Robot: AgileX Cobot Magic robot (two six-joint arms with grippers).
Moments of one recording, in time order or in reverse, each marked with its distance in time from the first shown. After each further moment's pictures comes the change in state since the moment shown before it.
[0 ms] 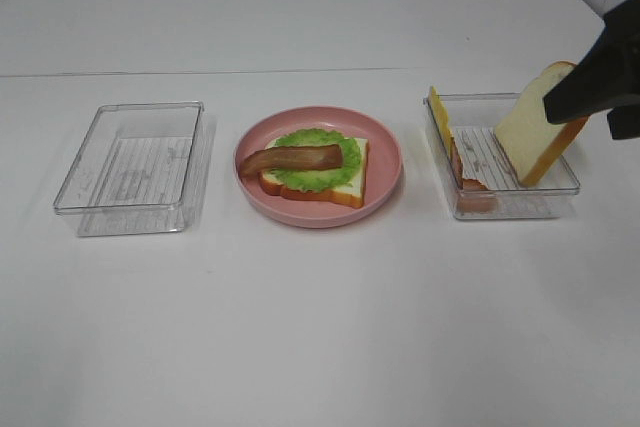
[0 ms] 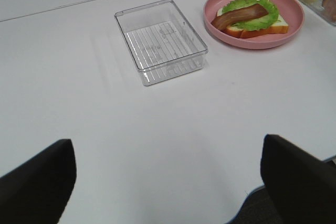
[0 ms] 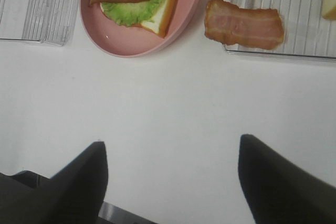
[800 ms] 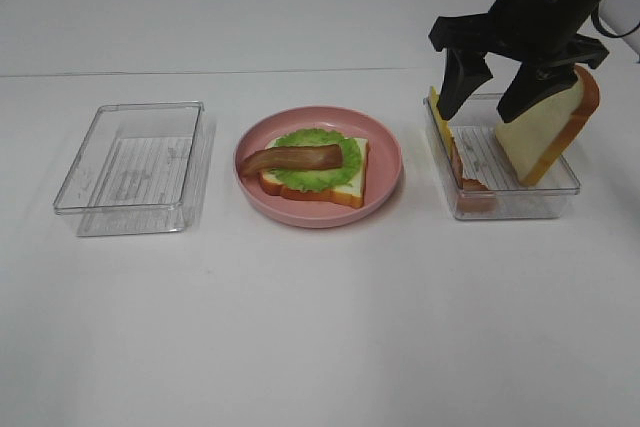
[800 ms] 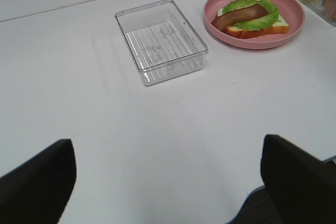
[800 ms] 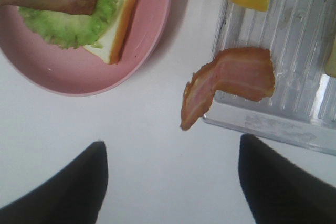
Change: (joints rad) left arm 0.000 0.000 0.000 0.001 0.000 0.000; right arm 0.227 0.610 -0.545 -0.332 0.125 0.312
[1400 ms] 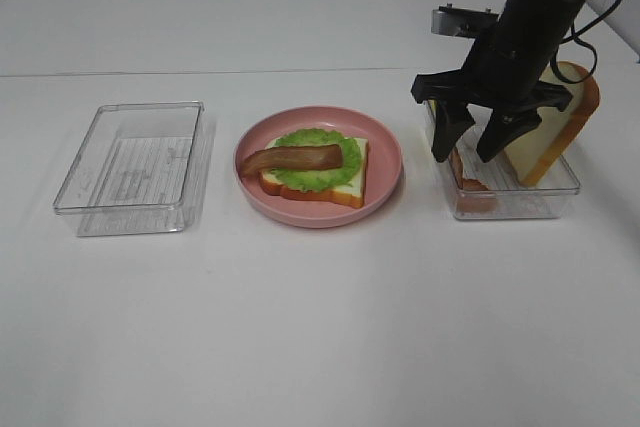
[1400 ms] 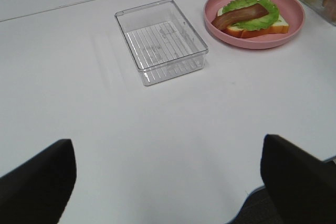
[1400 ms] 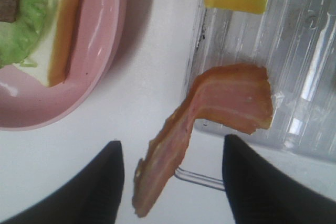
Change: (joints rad) left arm 0.000 0.000 0.000 0.001 0.000 0.000; right arm 0.000 0.207 -0.073 -0.036 -0.017 0.004
